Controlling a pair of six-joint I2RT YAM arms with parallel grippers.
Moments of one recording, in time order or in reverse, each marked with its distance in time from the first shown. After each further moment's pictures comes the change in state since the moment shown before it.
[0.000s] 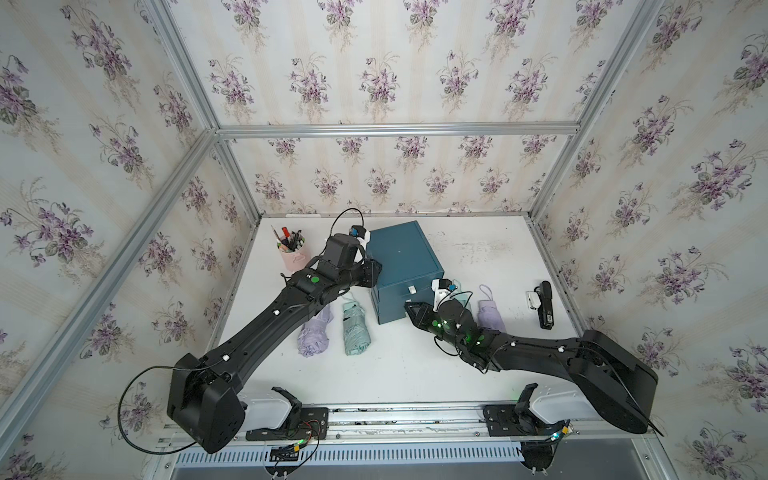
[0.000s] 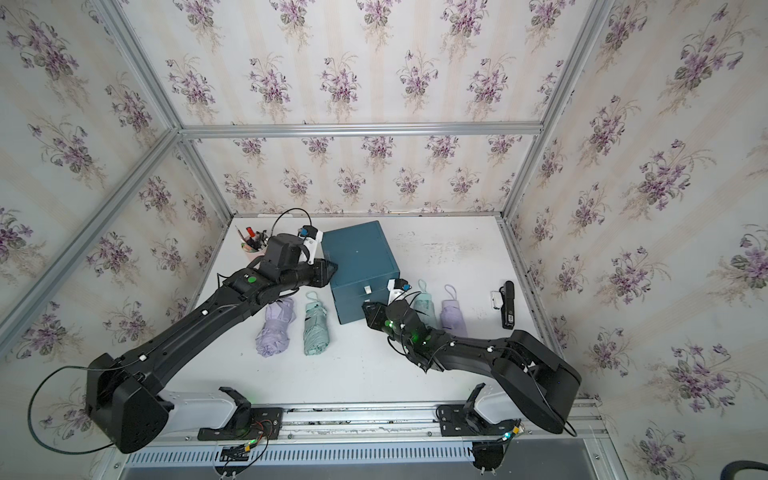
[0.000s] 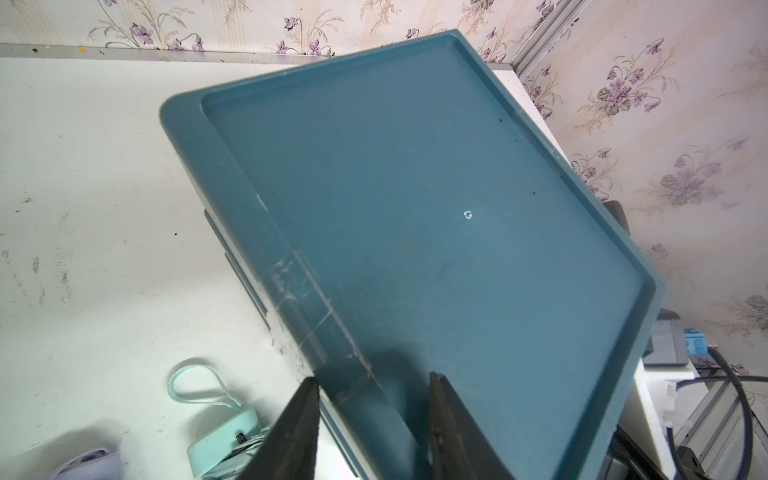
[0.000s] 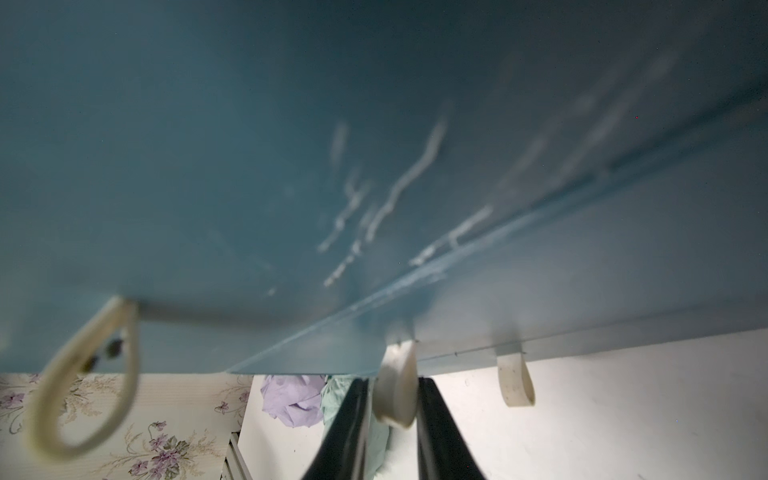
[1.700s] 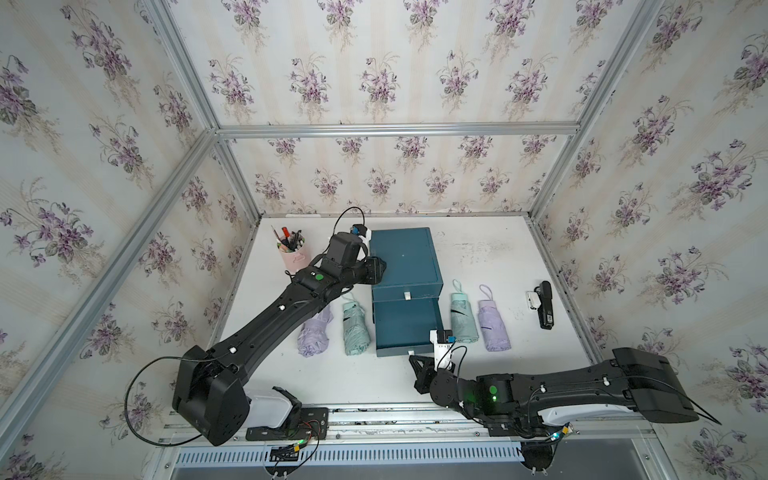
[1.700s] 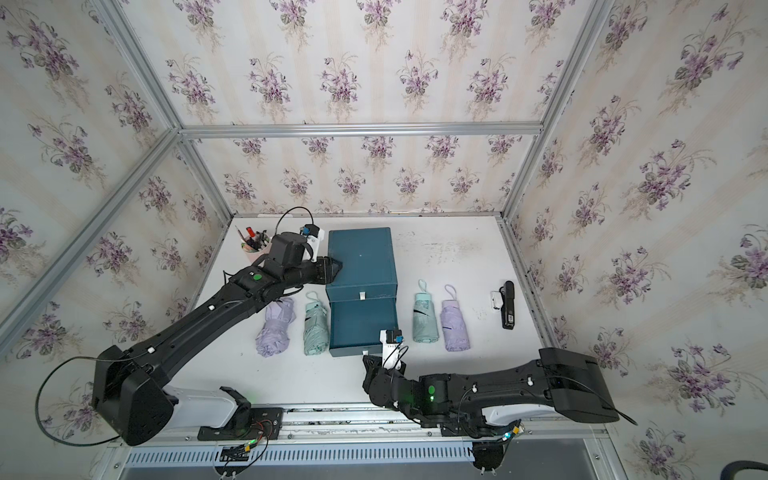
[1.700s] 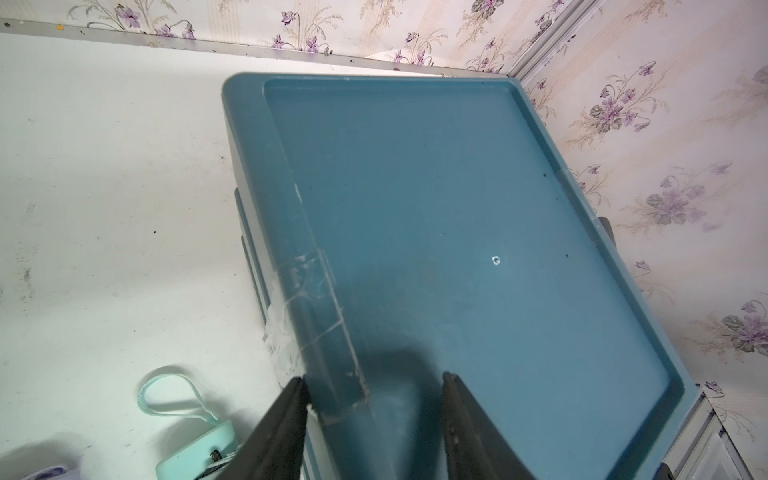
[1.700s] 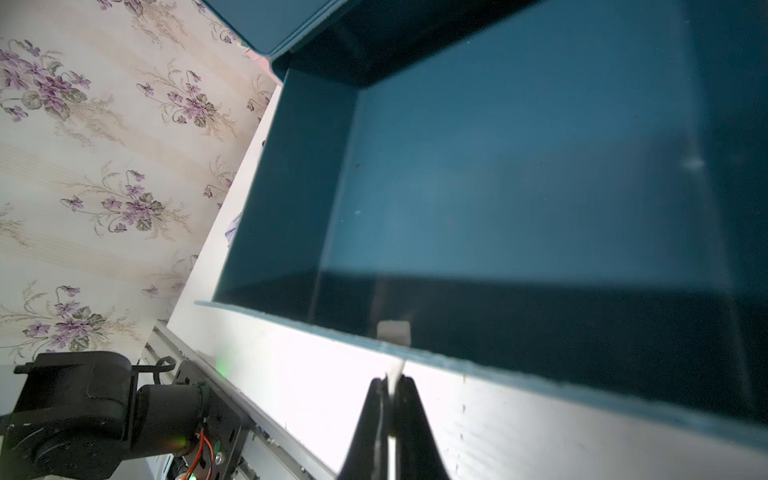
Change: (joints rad) left arm 0.000 0.050 0.002 0.038 0.007 -0.058; right arm 0.676 -0.255 -0.061 -0.486 0.565 0.159
